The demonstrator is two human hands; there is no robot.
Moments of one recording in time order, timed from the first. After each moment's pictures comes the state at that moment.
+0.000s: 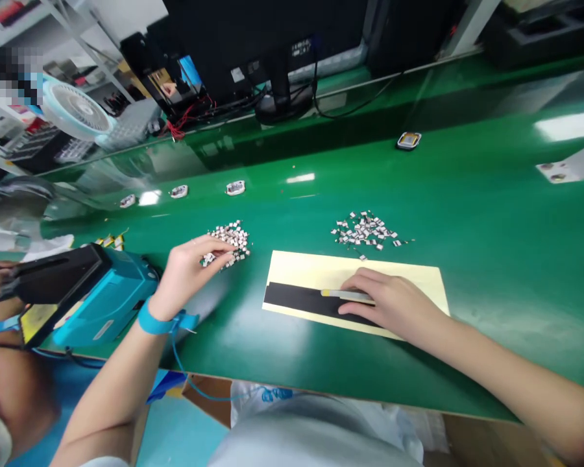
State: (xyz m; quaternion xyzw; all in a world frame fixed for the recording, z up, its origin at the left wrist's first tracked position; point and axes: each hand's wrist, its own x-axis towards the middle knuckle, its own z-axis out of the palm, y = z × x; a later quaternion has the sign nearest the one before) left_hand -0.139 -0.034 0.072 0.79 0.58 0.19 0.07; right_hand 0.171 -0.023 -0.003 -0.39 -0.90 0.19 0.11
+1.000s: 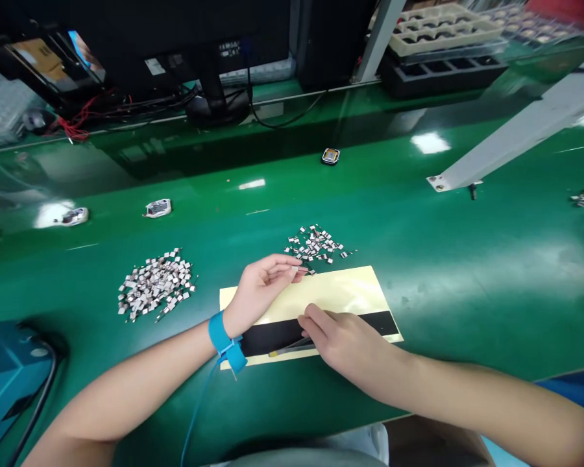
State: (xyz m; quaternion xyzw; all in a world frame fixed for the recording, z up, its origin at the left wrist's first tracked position) left_hand -0.001 0.013 0.009 0.51 0.42 0.39 0.64; right_hand 0.157 -0.046 0.022 -0.32 -0.95 0.02 -0.03
